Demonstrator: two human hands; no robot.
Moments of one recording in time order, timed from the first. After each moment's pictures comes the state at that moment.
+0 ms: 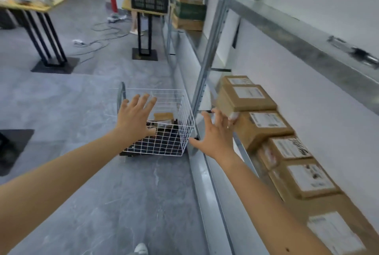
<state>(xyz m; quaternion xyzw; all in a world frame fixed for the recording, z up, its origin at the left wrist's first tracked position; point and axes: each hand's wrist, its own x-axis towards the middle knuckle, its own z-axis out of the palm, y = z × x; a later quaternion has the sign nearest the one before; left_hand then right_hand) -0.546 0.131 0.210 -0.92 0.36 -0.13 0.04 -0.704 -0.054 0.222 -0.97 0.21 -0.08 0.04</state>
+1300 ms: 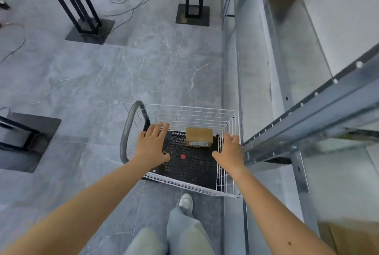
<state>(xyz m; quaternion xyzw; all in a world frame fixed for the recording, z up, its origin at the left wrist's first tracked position) -0.098 -0.065 0.008 -0.96 0.21 0.16 0.00 -0.179 -0.292 0.013 -0.92 0.25 0.17 0.25</state>
